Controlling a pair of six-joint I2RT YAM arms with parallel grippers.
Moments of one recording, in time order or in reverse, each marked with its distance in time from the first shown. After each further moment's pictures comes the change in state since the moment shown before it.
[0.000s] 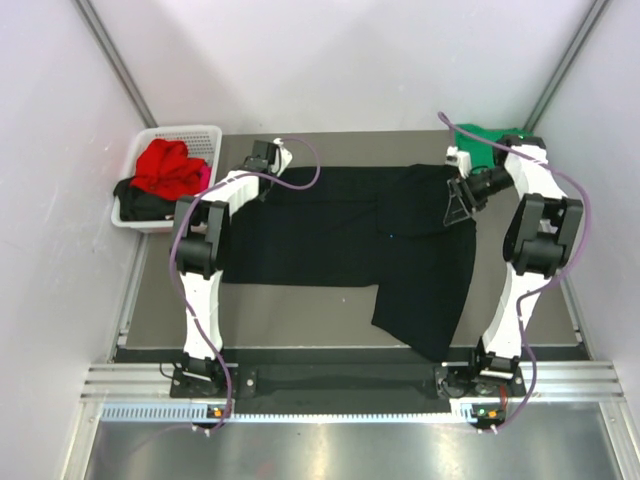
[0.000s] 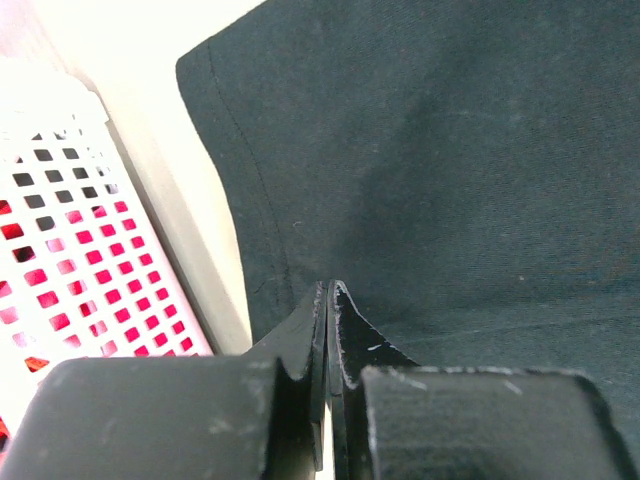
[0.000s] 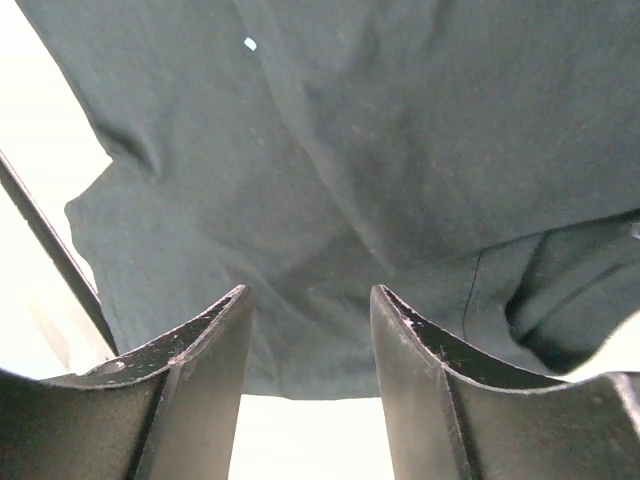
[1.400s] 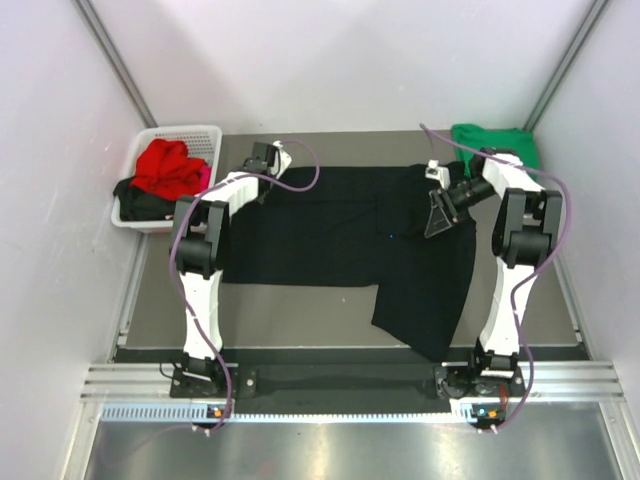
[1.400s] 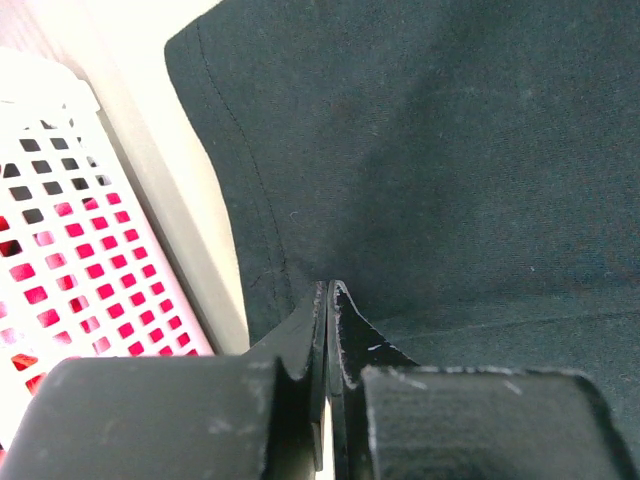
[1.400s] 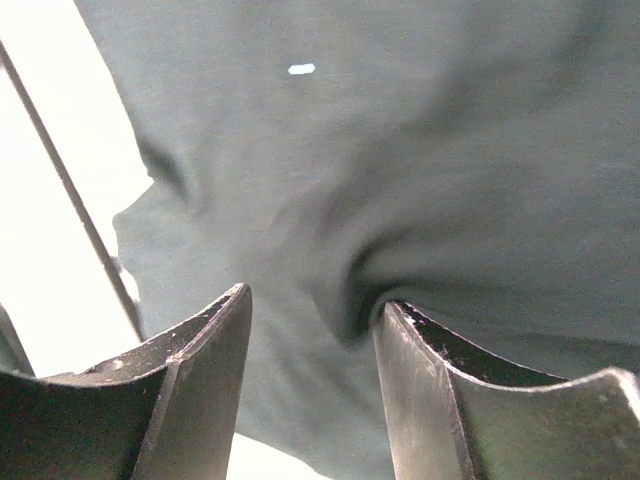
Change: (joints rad) left arm 0.005 -0.001 -0.019 0.003 -0.007 0.012; right arm 0.070 0.134 -0.054 0.029 -0.092 0.026
